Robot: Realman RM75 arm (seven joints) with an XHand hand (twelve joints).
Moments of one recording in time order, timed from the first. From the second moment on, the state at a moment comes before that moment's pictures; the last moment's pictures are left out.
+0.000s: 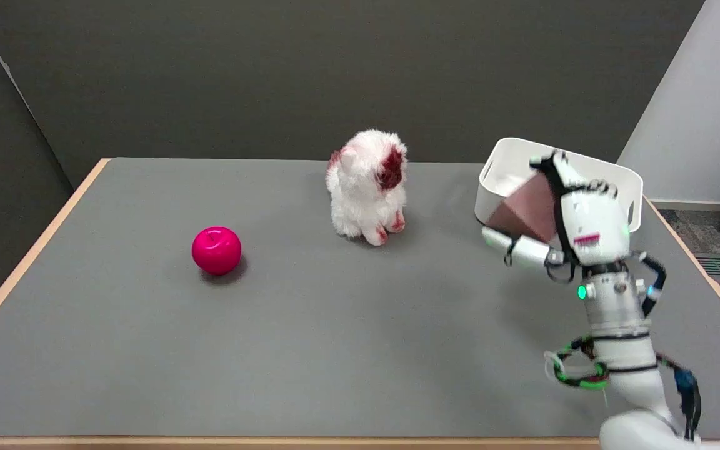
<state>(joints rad) -0.25 -0.89 -2.05 1.47 1.14 1.27 -0.23</state>
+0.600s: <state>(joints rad) 0.04 -0.83 -1.88 1.27 1.13 0.95 -0.23</state>
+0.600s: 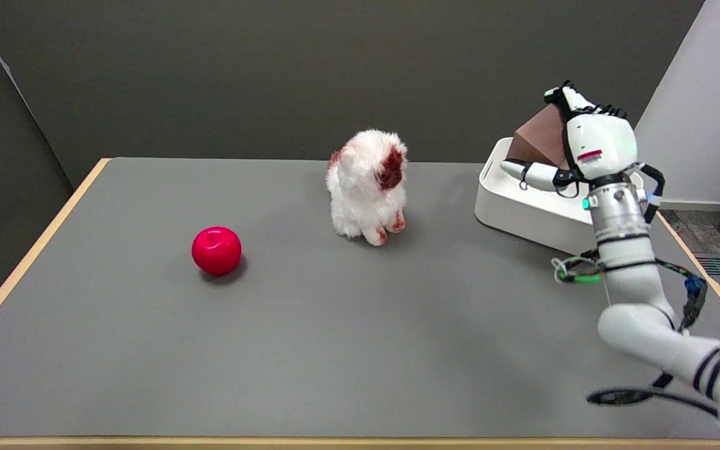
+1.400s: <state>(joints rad) 0.29 -0.83 -1.95 0.96 1.27 0.70 0.00</state>
